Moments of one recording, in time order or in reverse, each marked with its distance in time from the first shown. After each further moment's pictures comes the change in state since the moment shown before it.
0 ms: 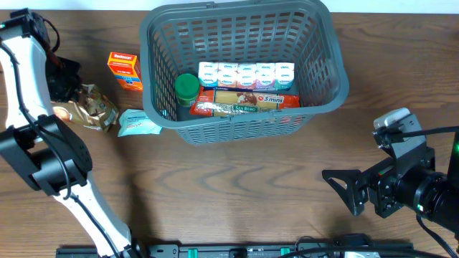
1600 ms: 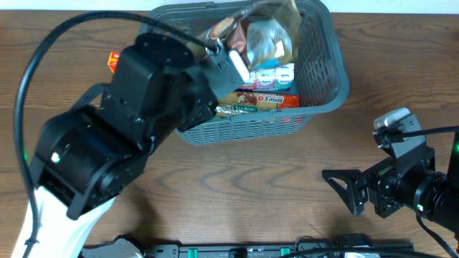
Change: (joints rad) left arm -1.052 -0.752 -0.007 0.181 -0.159 1.466; right arm 0.000 0.000 0.000 0.000 0.000 0.000
